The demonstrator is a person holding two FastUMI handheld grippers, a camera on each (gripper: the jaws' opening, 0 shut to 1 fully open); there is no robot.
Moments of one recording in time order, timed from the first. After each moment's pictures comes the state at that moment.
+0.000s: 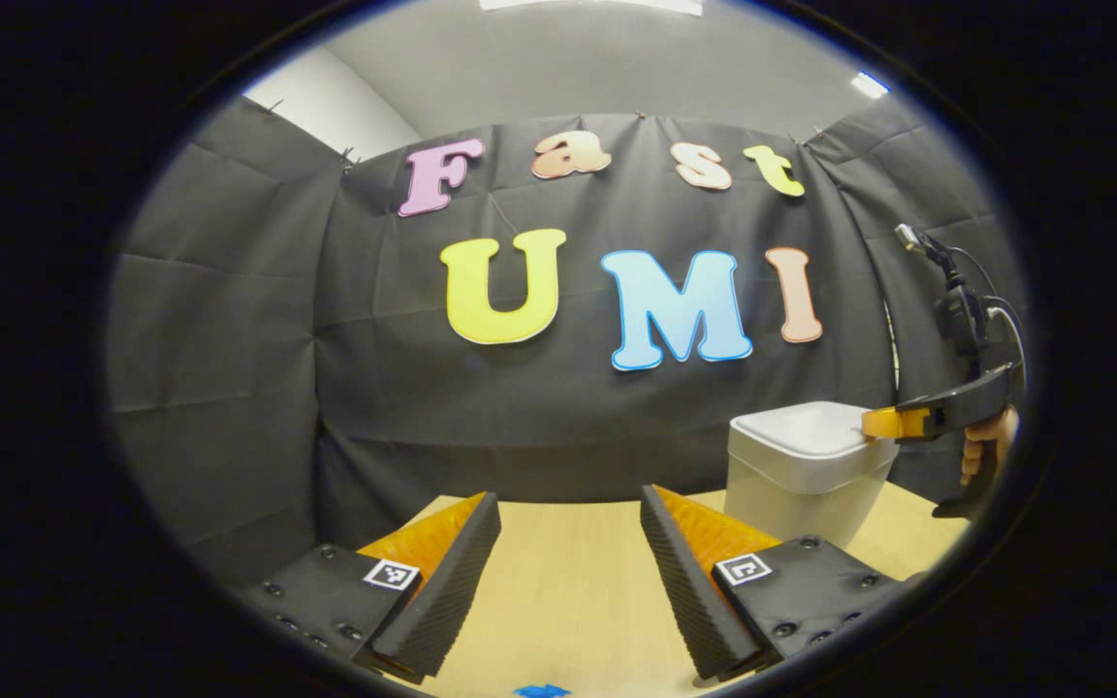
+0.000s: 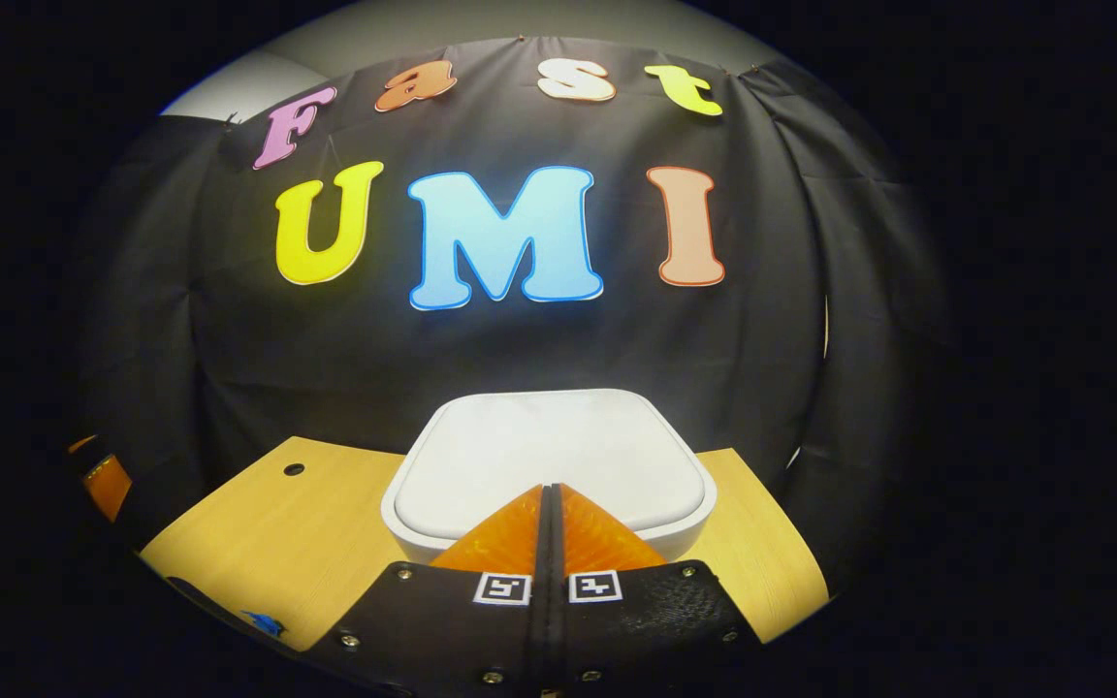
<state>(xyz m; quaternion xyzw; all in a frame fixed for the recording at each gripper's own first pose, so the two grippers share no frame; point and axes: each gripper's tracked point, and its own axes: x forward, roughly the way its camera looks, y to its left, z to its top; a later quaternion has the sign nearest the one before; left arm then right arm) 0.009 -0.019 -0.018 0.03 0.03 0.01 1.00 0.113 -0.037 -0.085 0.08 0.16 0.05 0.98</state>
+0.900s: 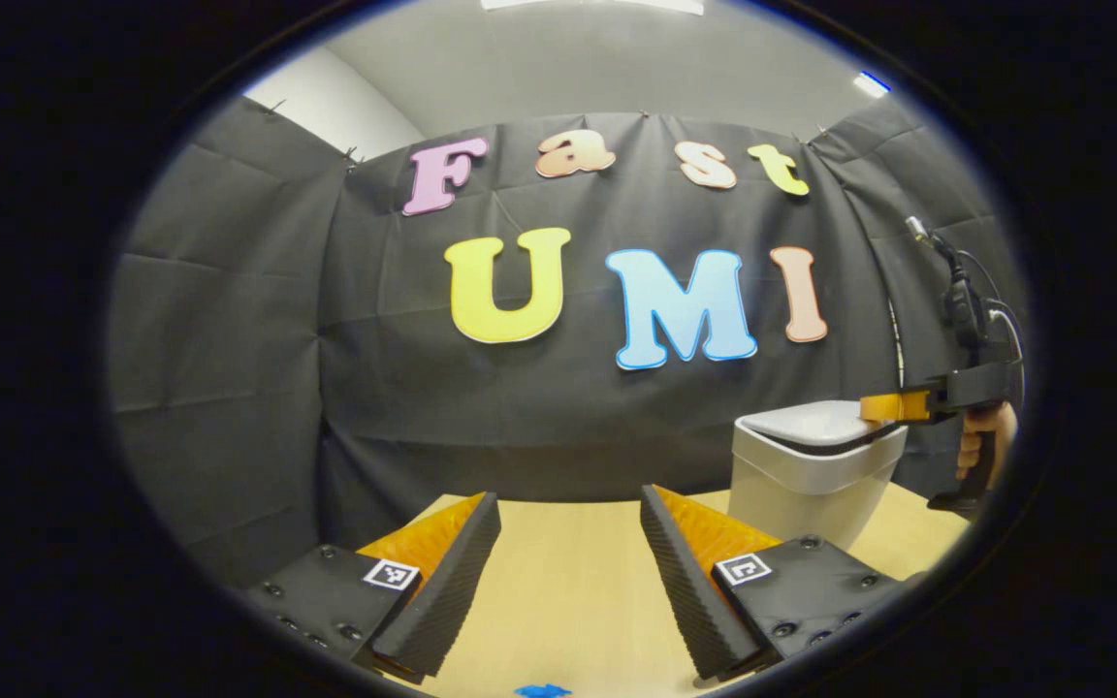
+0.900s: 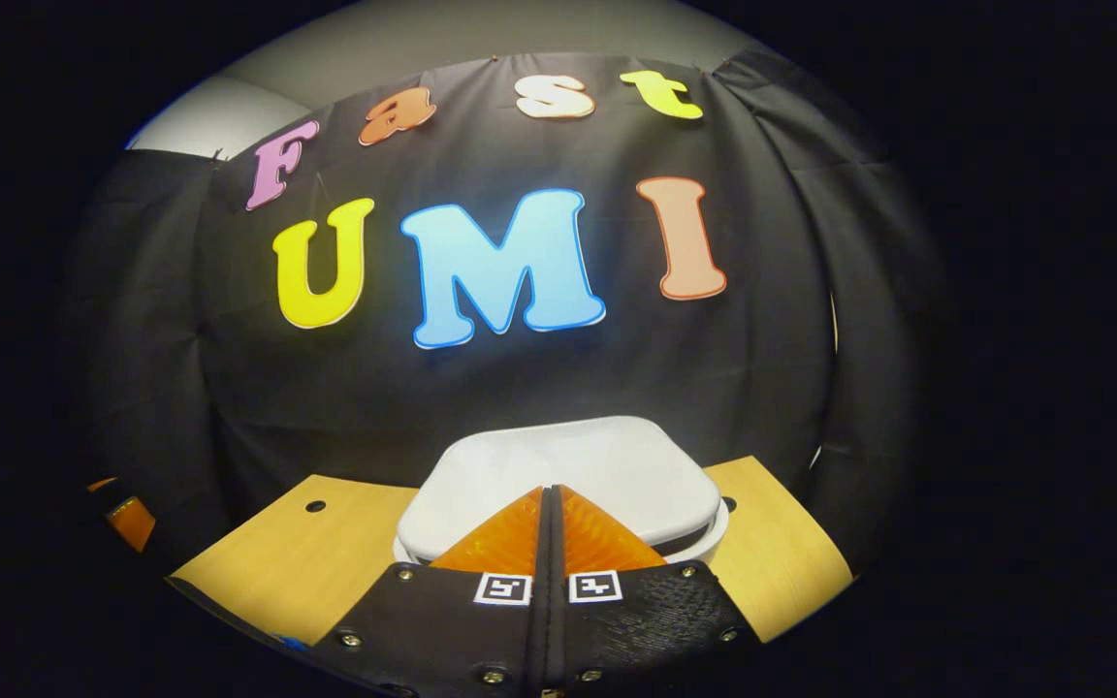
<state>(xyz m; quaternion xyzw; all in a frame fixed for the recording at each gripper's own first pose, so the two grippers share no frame) 0.006 -0.010 -0.013 0.02 0.03 0.02 1.00 0.134 -0.041 -0.050 0.11 0.09 0.05 0.99</state>
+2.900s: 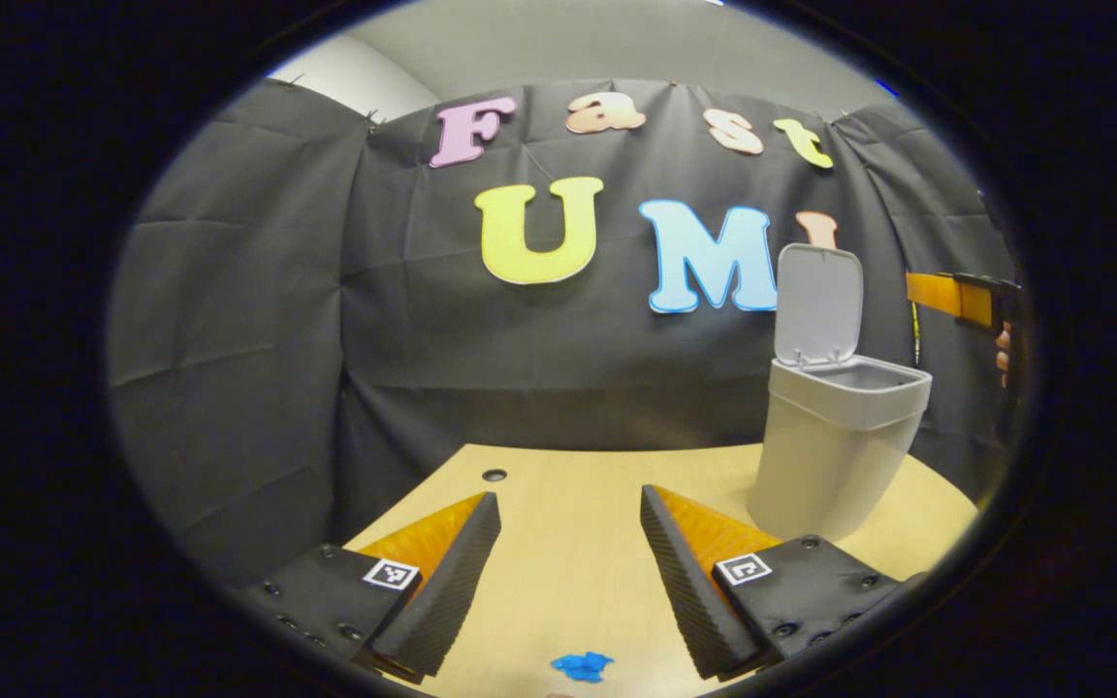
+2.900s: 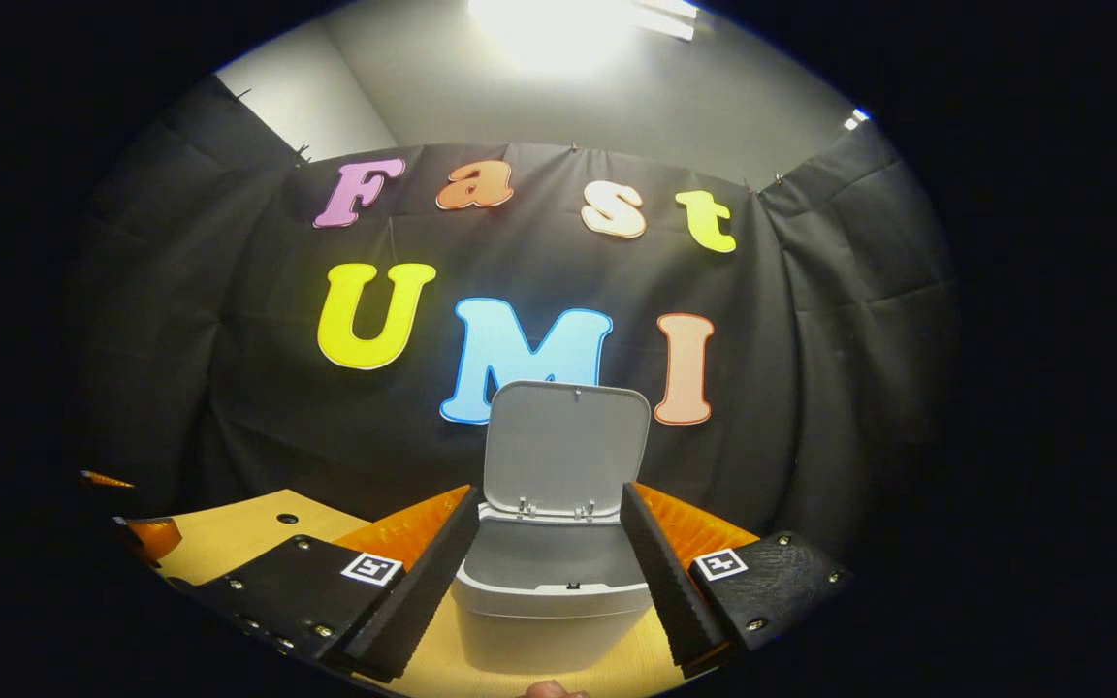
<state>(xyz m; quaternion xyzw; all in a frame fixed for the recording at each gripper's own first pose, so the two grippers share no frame) -0.016 0.045 -0.100 0.01 0.11 0.03 0.99 0.050 -0.018 0.021 0.01 -0.03 0.02 1.00</state>
